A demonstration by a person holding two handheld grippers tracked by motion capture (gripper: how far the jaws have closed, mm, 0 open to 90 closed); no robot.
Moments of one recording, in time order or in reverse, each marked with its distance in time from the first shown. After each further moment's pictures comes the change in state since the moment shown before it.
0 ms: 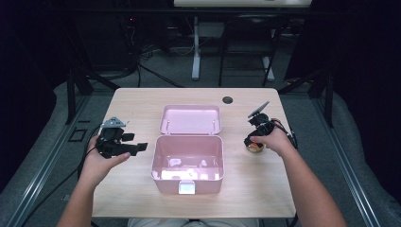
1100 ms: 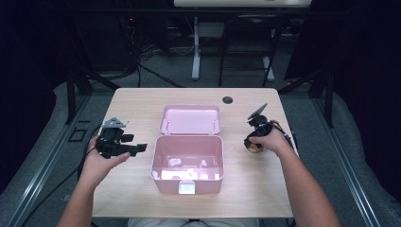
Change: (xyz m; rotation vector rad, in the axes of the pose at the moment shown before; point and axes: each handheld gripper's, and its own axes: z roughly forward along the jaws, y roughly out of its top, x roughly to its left) left arm 0.001 -0.001 0.000 0.027 0.005 -0.006; right arm -0.008 0.002 0.022 0.061 -0.012 0.043
